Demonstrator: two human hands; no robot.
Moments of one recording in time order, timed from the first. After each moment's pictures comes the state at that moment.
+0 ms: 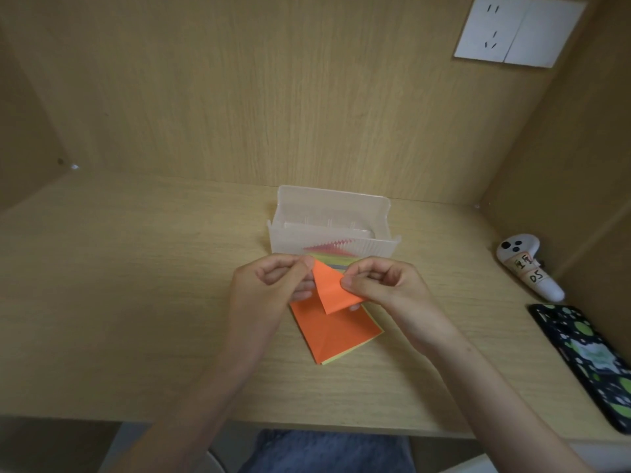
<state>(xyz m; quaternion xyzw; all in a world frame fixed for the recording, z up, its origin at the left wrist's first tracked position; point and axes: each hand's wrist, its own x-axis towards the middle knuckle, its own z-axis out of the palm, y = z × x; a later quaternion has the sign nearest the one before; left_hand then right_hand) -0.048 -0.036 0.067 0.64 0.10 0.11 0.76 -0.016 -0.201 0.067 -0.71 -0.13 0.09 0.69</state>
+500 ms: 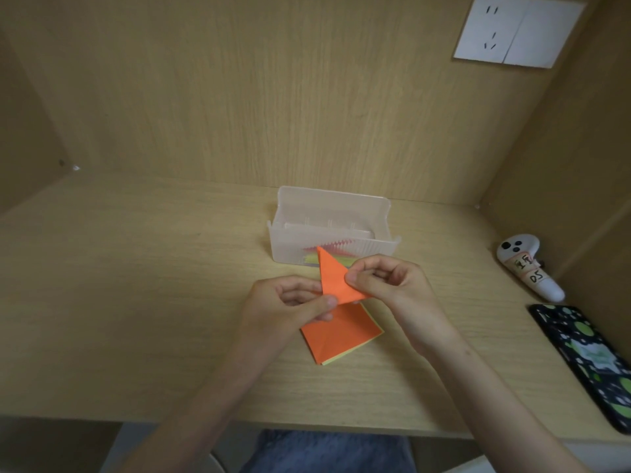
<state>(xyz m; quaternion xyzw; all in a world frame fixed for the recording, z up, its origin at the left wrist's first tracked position) -0.057 -0.038 0.062 0.69 0.07 -0.01 0.72 -0.014 -0.202 0.061 -0.70 -0.12 0.05 0.70</state>
